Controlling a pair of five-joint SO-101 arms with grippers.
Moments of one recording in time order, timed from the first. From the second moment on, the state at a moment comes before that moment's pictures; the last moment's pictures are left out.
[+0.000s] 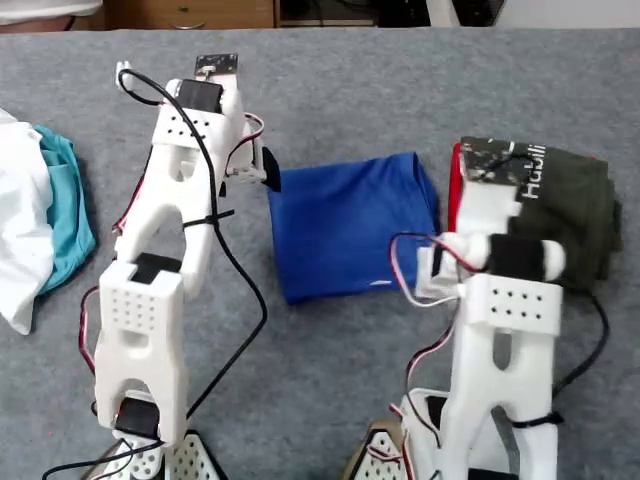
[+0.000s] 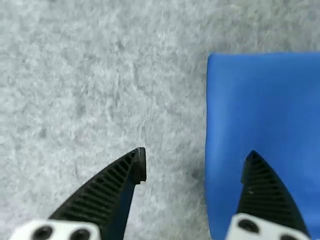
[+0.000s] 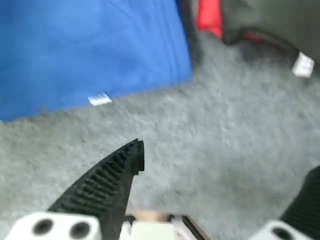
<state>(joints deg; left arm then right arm) 7.7 37.5 -45.4 96.7 5.5 2.8 -39.0 37.6 87.1 -8.1</state>
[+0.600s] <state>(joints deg) 8.0 39.7 -51.9 99.2 5.5 -2.9 -15.5 44.4 59.1 -21.4</state>
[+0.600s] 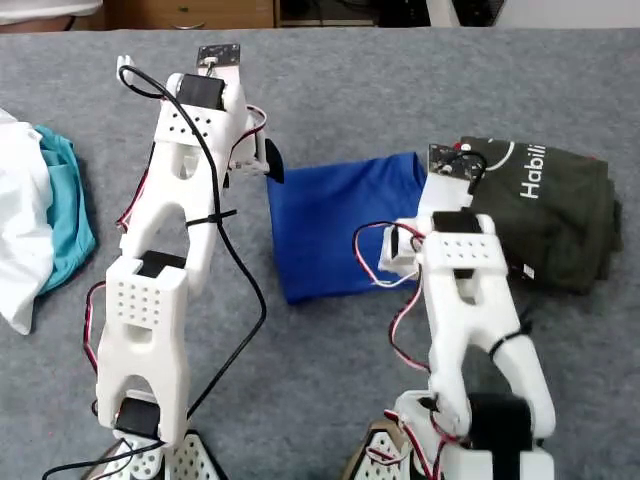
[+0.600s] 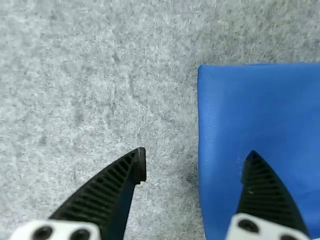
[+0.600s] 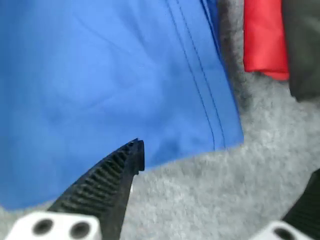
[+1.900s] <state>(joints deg) 5.7 39.7 -51.9 100.1 5.5 -6.7 7.2 33.1 50.3 -18.4</state>
